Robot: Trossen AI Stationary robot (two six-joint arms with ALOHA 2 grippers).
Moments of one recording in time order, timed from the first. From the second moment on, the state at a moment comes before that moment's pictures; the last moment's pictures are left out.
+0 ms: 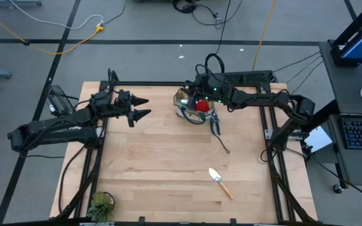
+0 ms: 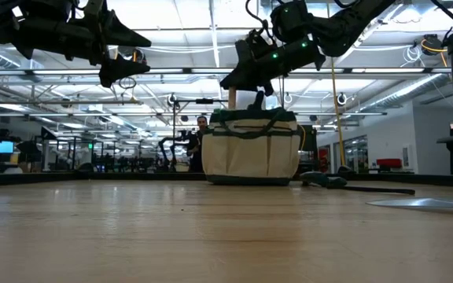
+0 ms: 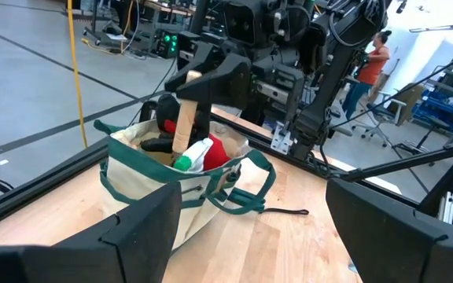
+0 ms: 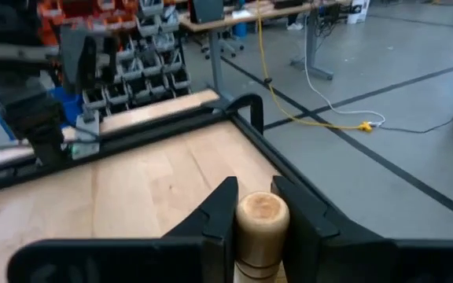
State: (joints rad) left arm 0.47 0.74 0.41 0.25 0.26 -0.30; right arm -0.42 1.64 1.04 0.41 -0.05 0.11
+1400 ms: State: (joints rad) left arm 0.47 0.74 0.41 0.24 0.26 -0.32; right arm -0.39 1.64 1.04 0.23 0.00 0.13
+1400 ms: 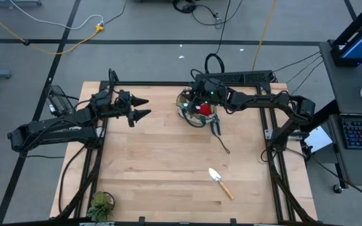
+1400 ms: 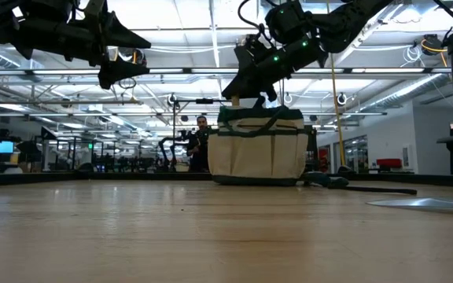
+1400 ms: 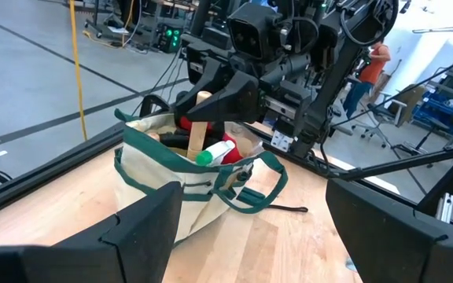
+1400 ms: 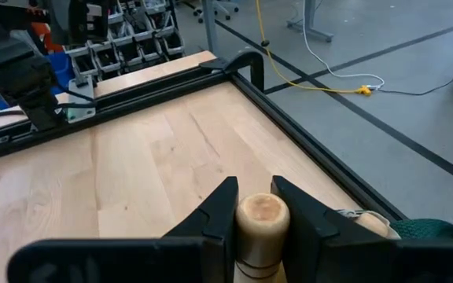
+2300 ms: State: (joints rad) left arm 0.47 0.74 0.41 0.24 0.26 -0.32; right arm -0.38 1.68 1.04 0.25 0.00 0.10
